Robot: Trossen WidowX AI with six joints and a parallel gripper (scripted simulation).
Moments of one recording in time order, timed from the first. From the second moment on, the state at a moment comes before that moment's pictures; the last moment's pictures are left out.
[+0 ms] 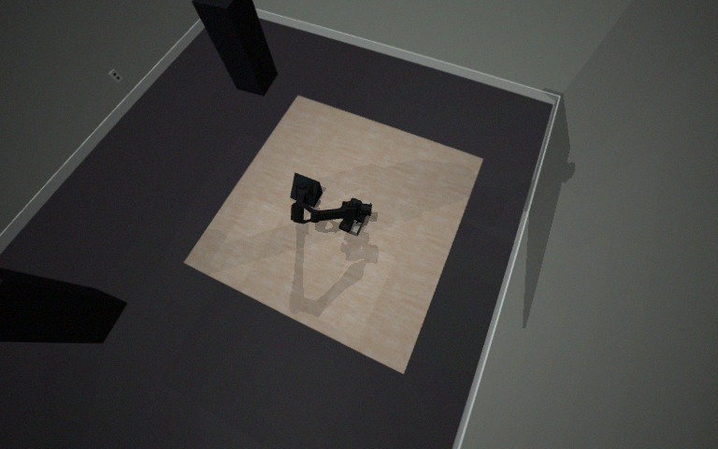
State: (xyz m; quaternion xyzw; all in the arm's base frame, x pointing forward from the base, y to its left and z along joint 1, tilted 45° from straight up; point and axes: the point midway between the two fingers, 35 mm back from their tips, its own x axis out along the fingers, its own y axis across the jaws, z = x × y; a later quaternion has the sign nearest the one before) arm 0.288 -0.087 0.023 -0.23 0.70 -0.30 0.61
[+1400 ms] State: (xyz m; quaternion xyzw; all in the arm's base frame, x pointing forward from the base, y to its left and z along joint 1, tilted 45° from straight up) arm 0.286 -0.086 0.024 -0.23 0.70 -0.30 0.61
